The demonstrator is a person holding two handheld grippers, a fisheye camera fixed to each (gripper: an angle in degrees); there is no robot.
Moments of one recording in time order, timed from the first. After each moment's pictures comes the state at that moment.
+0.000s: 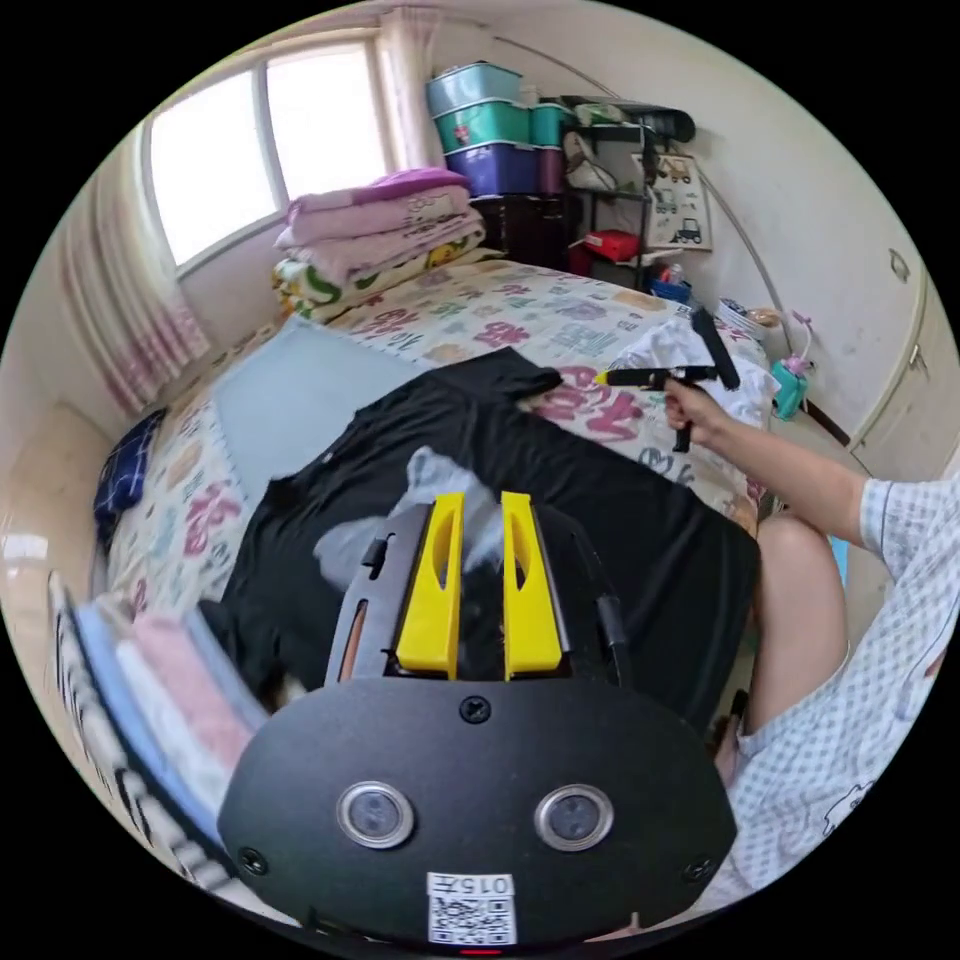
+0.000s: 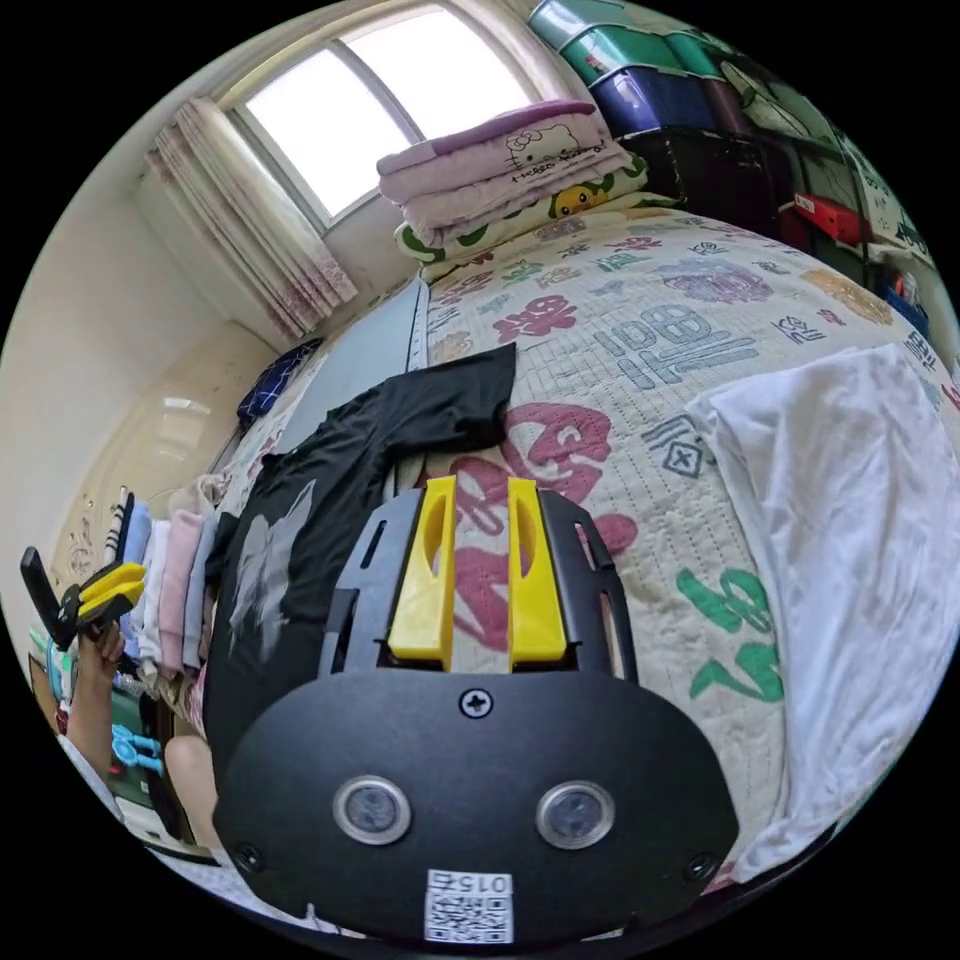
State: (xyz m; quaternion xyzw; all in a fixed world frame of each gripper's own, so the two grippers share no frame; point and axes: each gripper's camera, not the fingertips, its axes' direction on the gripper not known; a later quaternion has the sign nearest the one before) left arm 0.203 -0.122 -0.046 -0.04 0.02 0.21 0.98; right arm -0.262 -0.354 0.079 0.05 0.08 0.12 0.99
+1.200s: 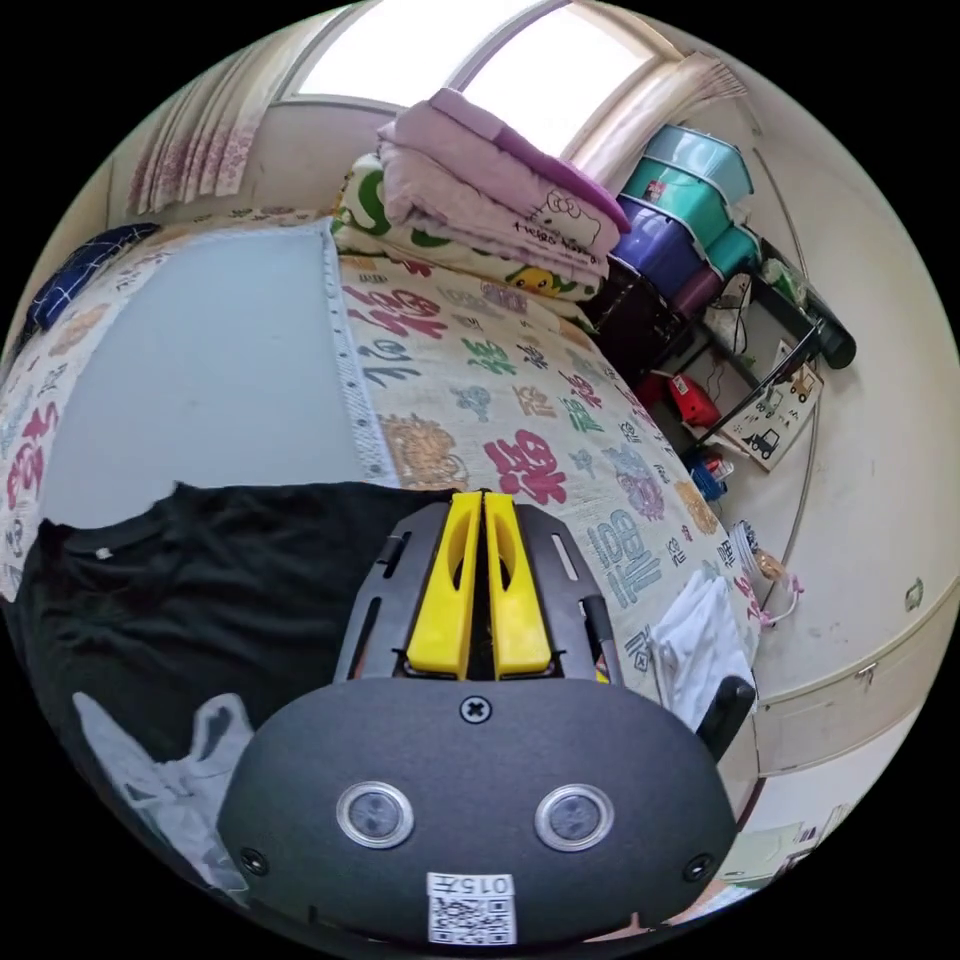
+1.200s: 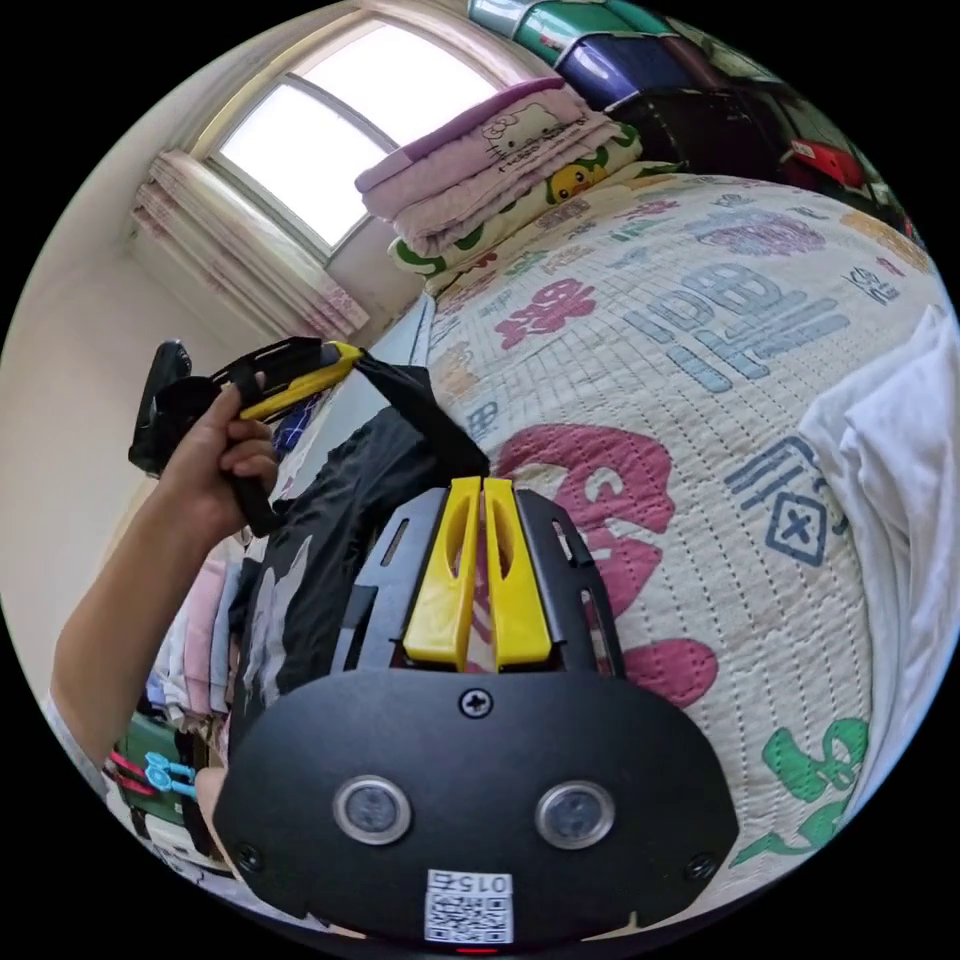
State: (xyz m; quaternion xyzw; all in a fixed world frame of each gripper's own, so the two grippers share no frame) left arm 0.124 -0.260 0.247 0.00 0.08 -0.09 0.99; right arm -0.119 -0.377 -0.017 0.06 -0.02 0.09 0.99
